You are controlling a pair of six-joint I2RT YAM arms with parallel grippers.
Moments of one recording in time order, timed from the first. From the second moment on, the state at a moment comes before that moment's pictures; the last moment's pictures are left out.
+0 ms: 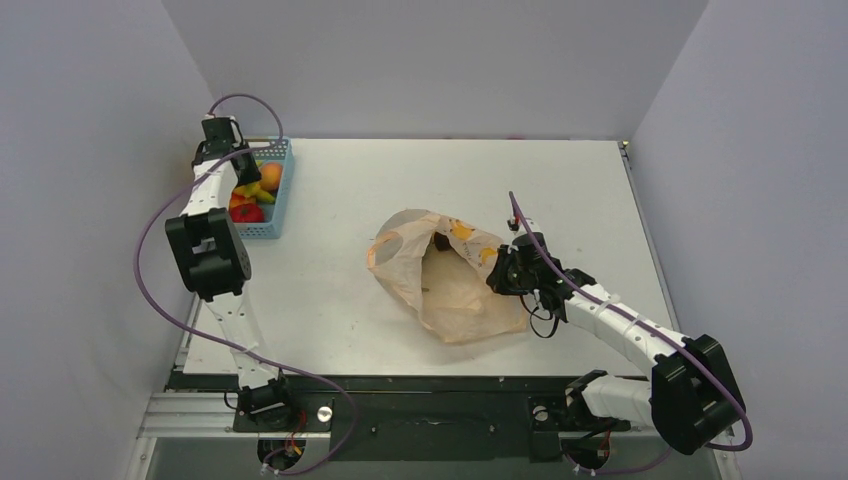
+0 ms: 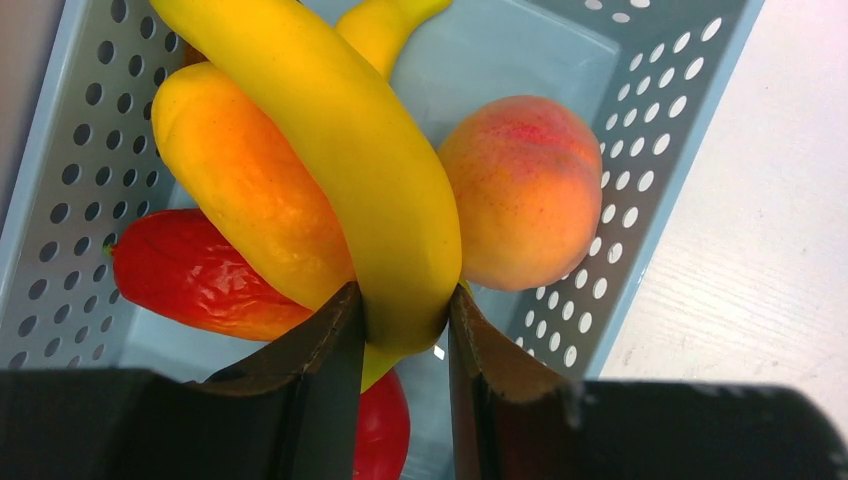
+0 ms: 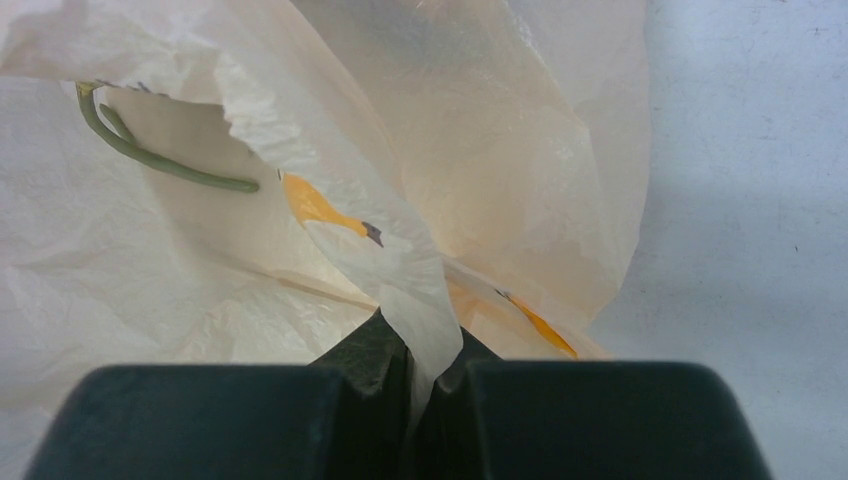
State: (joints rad) left arm 0.24 2.19 1.89 -0.49 -0.04 -0.15; right arm 0.50 1.19 0.65 -0.23 -0.03 0.51
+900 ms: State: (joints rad) left arm 0.23 2.24 1.94 -0.58 -0.12 -0.13; right arm 0.50 1.21 0.65 -0.23 -0.04 0.51
